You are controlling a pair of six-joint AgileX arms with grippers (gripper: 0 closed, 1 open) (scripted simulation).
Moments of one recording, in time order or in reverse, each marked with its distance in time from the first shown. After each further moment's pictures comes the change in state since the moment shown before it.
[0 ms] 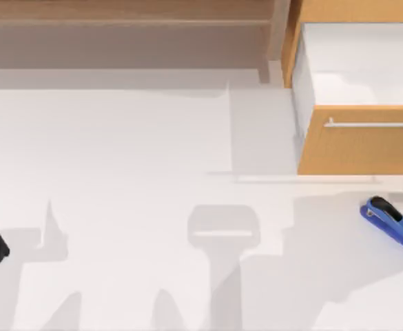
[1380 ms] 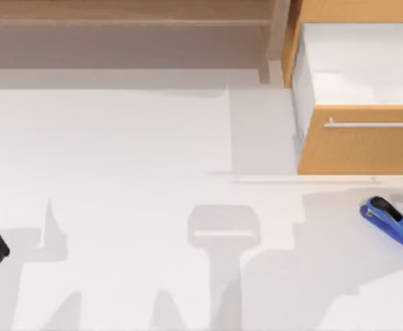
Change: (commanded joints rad) left arm 0.000 0.000 0.000 0.000 0.000 0.000; right arm -0.006 0.039 -0.010 0.056 0.005 -0.002
